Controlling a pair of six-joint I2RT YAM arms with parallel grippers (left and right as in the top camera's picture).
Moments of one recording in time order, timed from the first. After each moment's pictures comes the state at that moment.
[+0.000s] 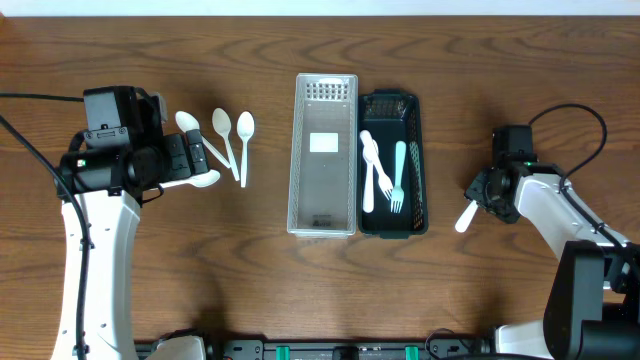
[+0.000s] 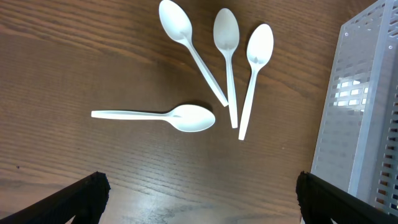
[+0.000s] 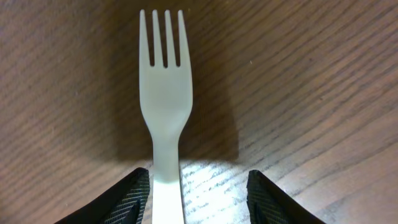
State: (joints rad) left arm 0.14 1.33 1.23 -0.97 0.09 -0.09; right arm -0.05 1.63 0.85 -0.56 0.14 0.59
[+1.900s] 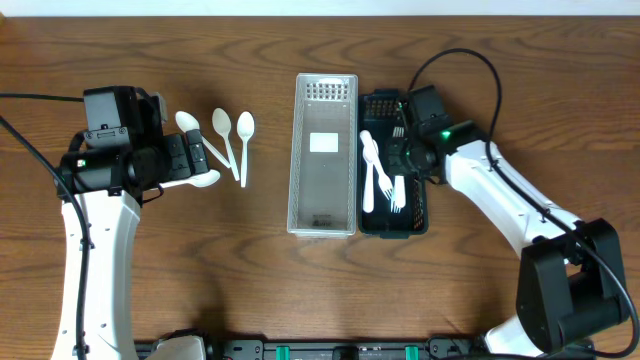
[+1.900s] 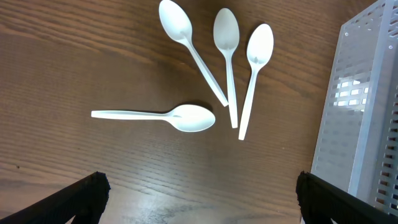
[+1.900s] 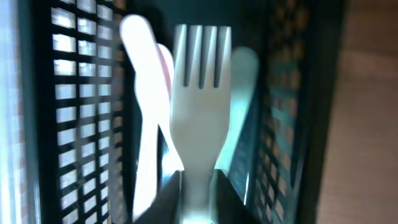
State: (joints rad) left arm 0.14 1.33 1.23 -0.97 0.09 -0.09; right arm 0.37 1.73 1.19 -0.64 -0.04 0.40
